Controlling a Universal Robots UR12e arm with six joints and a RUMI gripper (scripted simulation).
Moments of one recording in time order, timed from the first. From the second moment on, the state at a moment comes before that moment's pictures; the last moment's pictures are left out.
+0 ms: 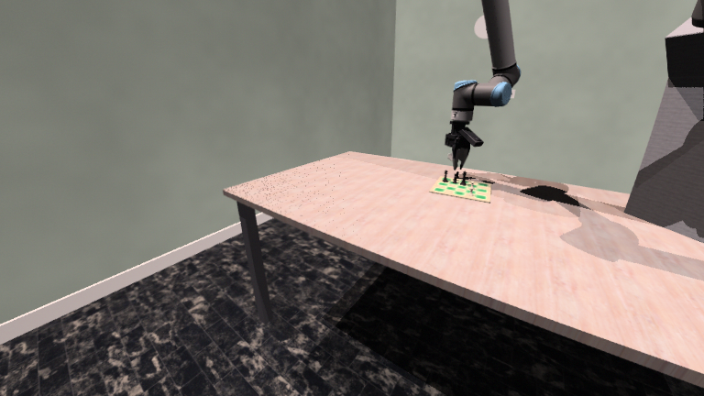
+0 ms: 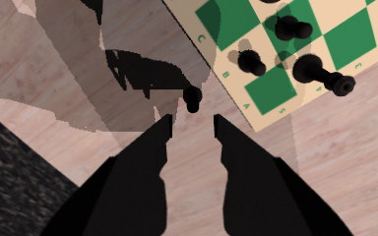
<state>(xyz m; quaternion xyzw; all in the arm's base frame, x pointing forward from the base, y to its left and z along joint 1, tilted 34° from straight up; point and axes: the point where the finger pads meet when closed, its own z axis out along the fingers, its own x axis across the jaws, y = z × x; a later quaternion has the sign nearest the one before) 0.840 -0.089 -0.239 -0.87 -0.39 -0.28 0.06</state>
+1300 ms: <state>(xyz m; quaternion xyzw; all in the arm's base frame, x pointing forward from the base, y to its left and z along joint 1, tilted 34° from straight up) 0.855 -0.078 -0.266 -0.87 -0.39 -0.28 0.06</state>
